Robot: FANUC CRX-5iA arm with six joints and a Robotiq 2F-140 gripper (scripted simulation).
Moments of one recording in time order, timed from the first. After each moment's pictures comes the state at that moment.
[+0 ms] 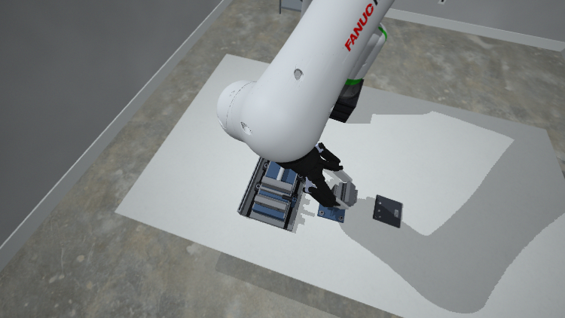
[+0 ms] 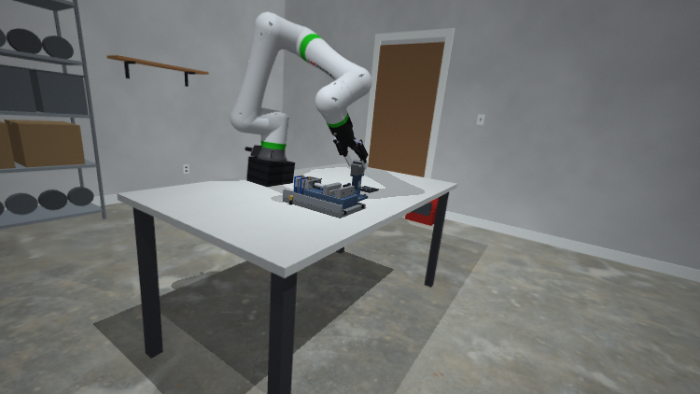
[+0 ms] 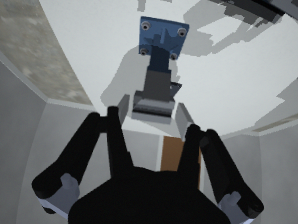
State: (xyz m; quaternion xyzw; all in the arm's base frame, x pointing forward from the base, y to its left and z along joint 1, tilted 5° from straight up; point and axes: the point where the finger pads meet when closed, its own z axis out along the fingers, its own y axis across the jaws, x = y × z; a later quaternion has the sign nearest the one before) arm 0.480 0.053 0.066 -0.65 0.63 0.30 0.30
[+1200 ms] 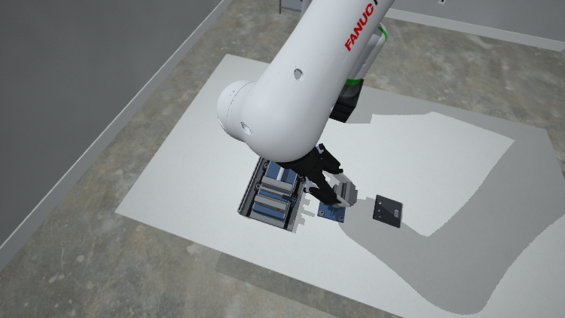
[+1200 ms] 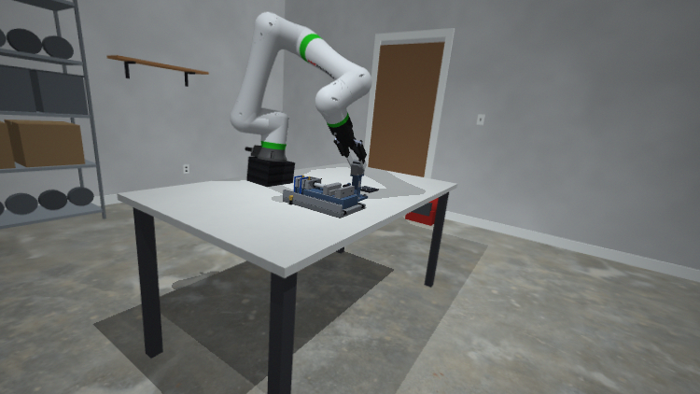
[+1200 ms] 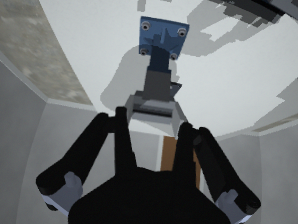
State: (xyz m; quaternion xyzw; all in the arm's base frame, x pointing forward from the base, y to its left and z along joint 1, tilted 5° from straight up) arm 0.480 0.053 0.066 -0.65 0.63 0.30 0.30
